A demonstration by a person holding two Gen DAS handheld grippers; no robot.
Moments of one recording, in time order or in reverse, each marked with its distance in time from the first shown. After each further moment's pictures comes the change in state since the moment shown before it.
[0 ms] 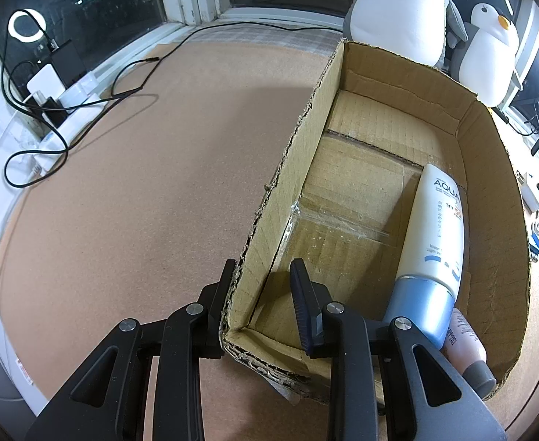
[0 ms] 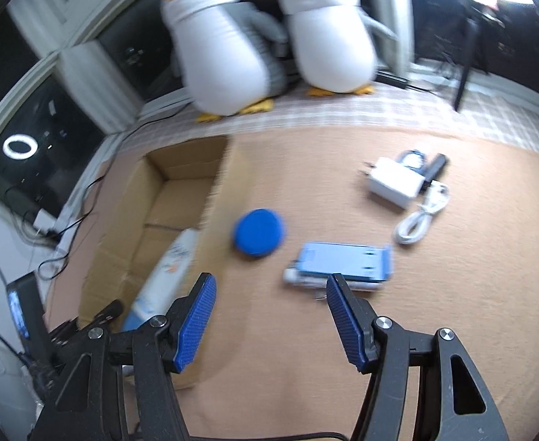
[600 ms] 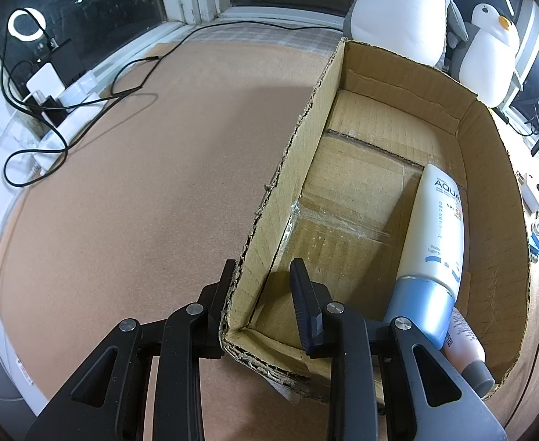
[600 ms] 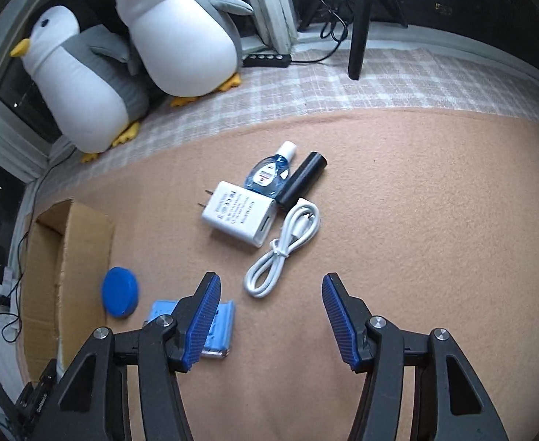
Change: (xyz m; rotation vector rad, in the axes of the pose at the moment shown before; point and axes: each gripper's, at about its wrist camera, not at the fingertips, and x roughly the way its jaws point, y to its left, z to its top) left arm 0.000 0.001 -0.001 -0.004 0.000 -0.002; right arm 0.034 -0.107 0.046 0.191 0.066 -0.184
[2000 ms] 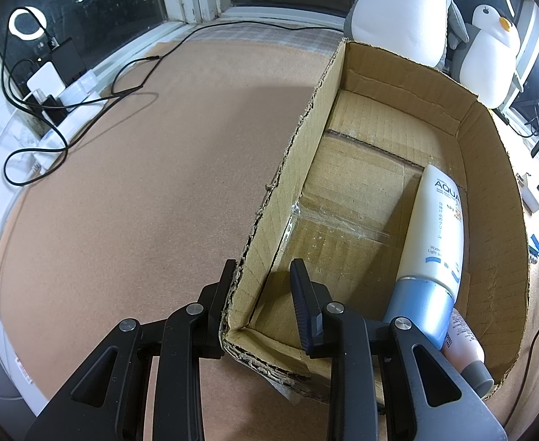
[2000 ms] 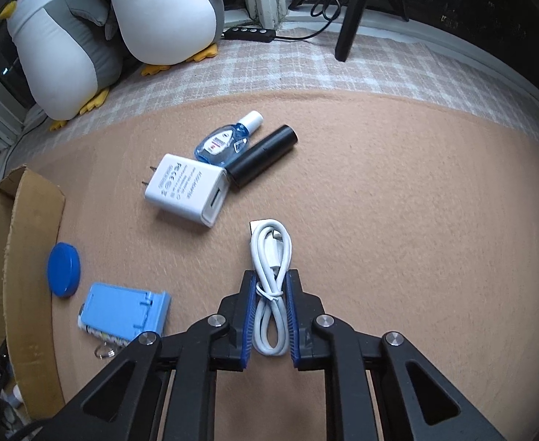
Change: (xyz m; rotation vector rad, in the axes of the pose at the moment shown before) left arm 0.000 0.001 0.001 0.002 0.000 0.000; right arm 0.014 -0.020 -0.001 -0.082 0.051 -0.103
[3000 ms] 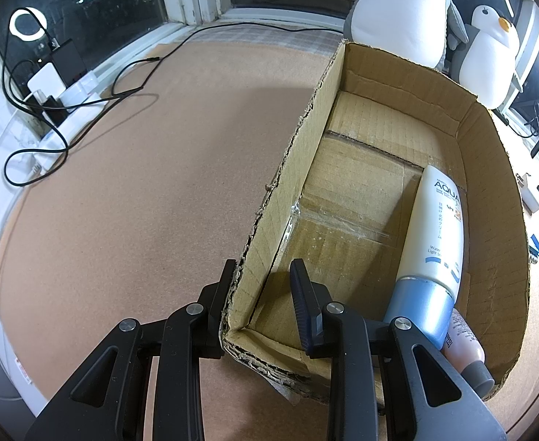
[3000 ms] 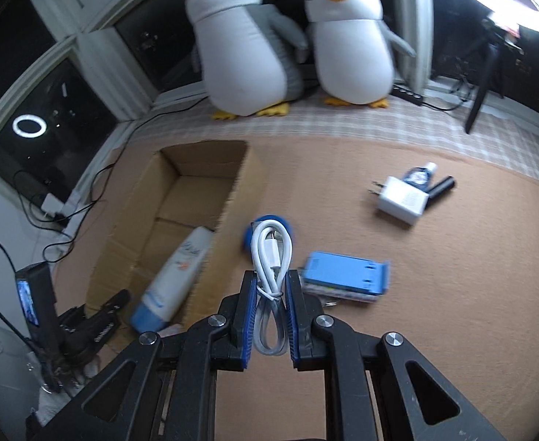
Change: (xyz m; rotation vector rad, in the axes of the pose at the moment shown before) left arm 0.000 0.000 0.000 -0.001 -0.001 0.000; right arm -0.088 0.127 -0.054 -0.220 -0.120 0.298
